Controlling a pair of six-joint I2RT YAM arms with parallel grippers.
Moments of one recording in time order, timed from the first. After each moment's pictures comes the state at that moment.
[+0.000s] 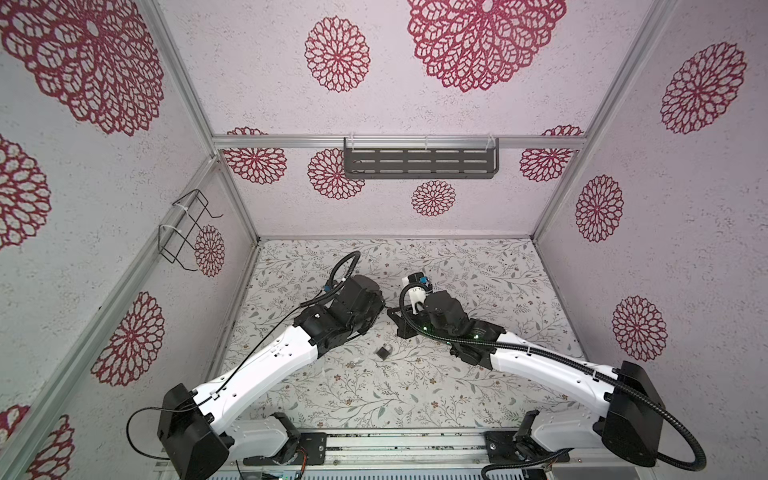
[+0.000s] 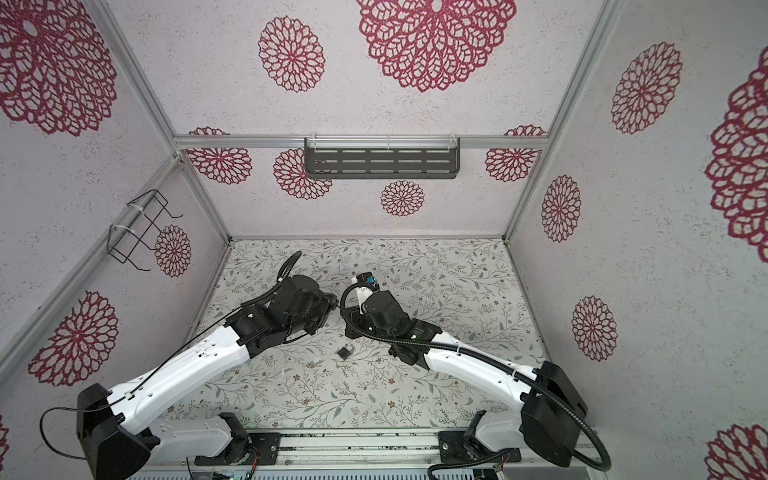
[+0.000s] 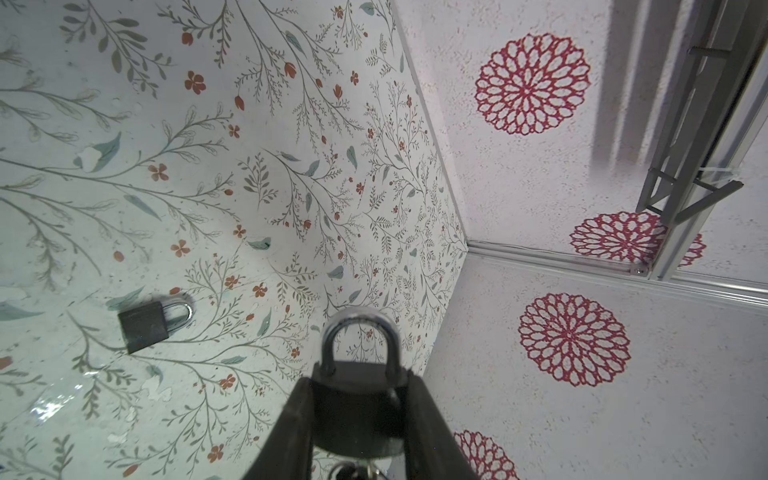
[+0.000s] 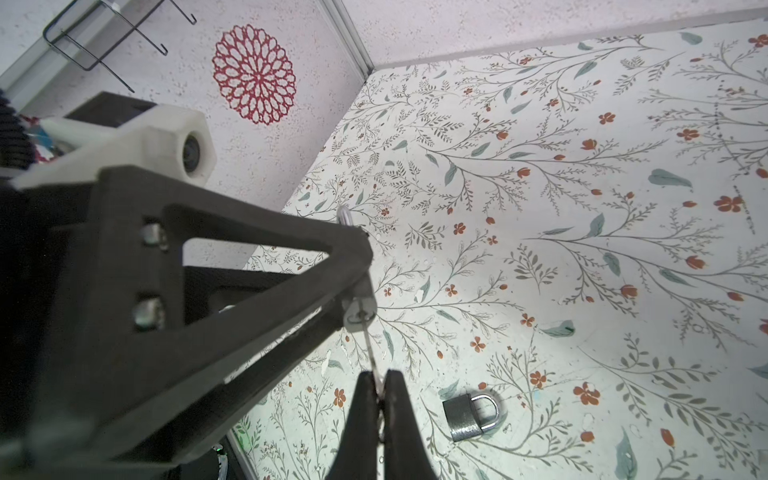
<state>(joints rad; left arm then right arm) -0.76 1.26 1.11 -0.55 -0.19 -1.58 0.96 1.33 0.98 -0.06 0.03 0.59</state>
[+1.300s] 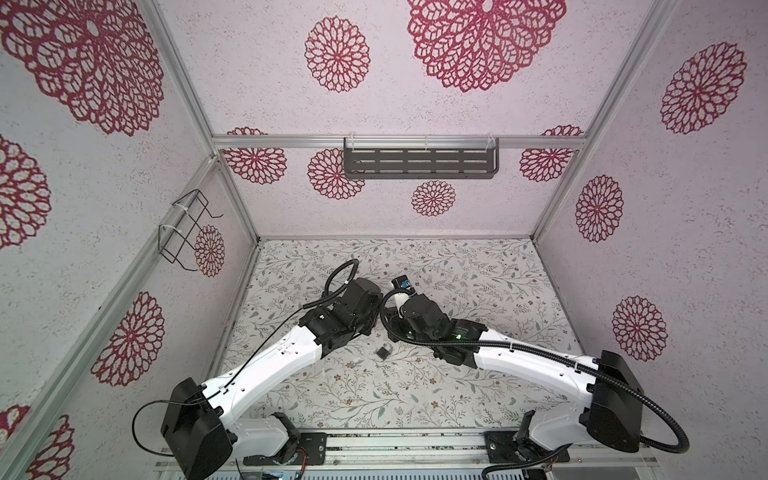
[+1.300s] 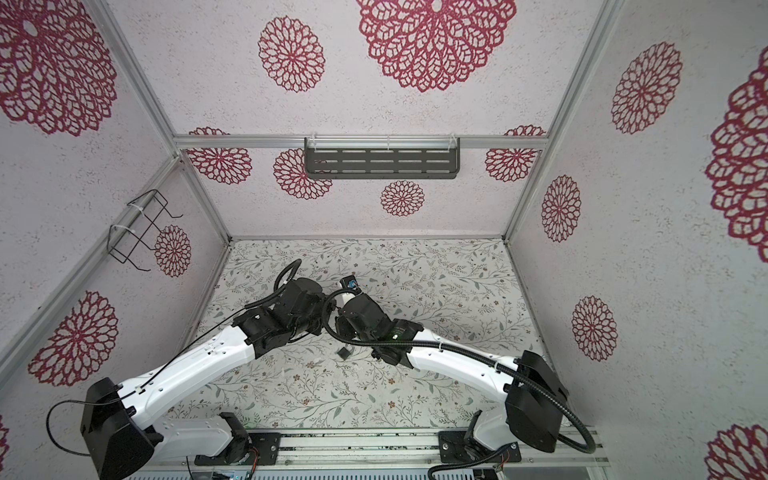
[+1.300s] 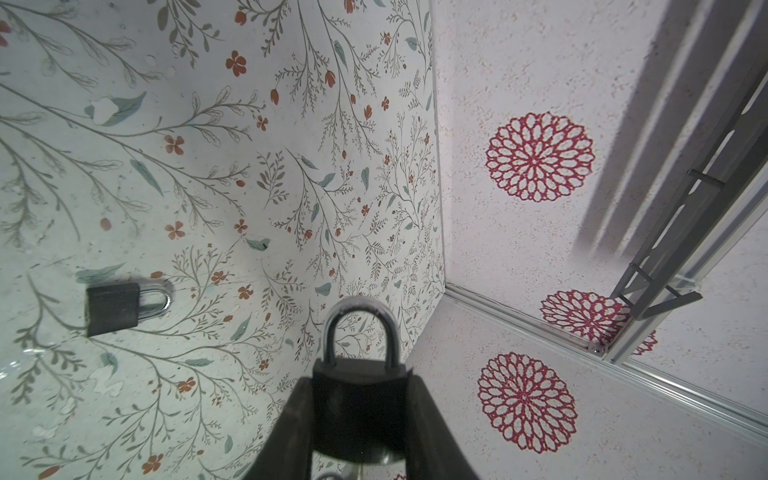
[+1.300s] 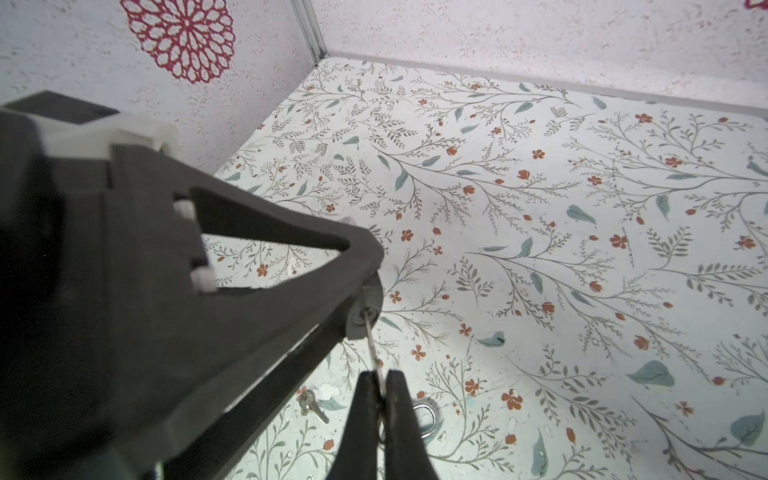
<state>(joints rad) -0.77 1.30 1.06 -0.47 -0.26 -1.83 1.02 1.44 1.10 -0.17 0.20 0.46</state>
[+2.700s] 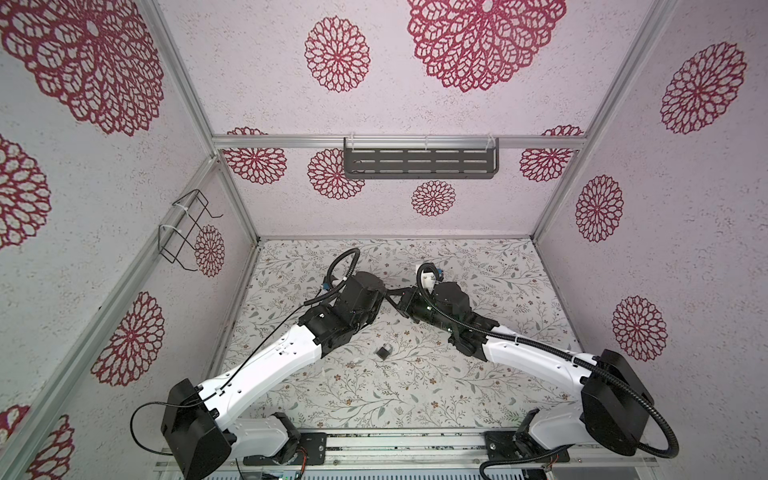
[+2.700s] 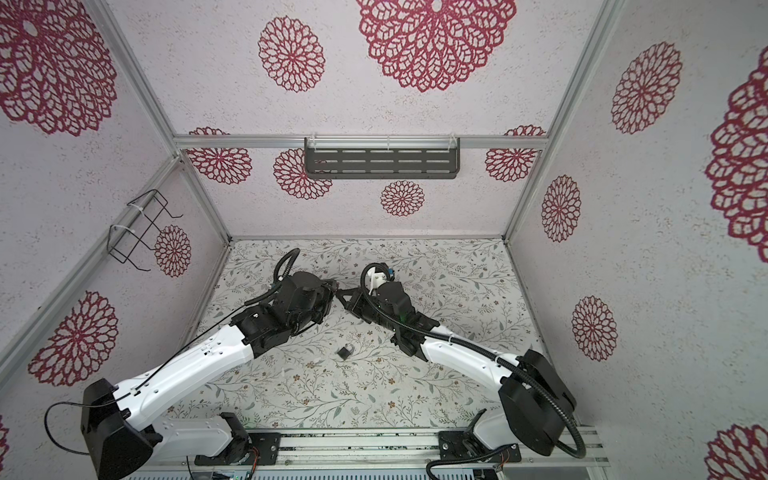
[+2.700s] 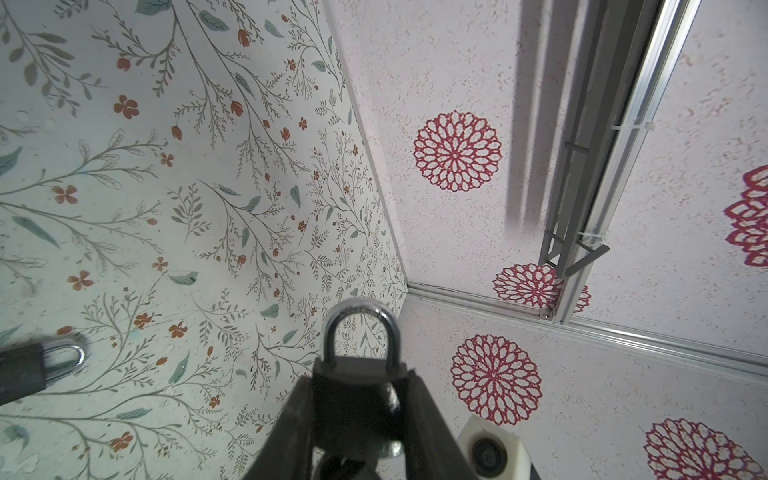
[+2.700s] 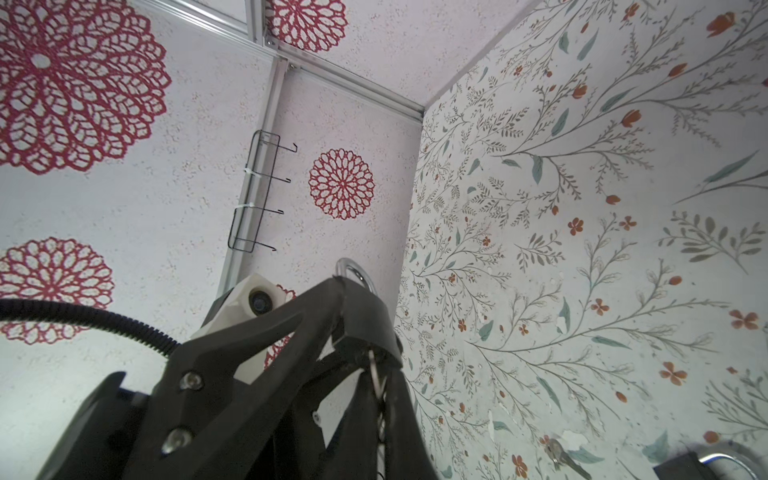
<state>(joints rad) -0.80 1.30 1.11 -0.37 -0.36 -1.68 0.84 1.42 0.92 0.35 -0.16 1.23</state>
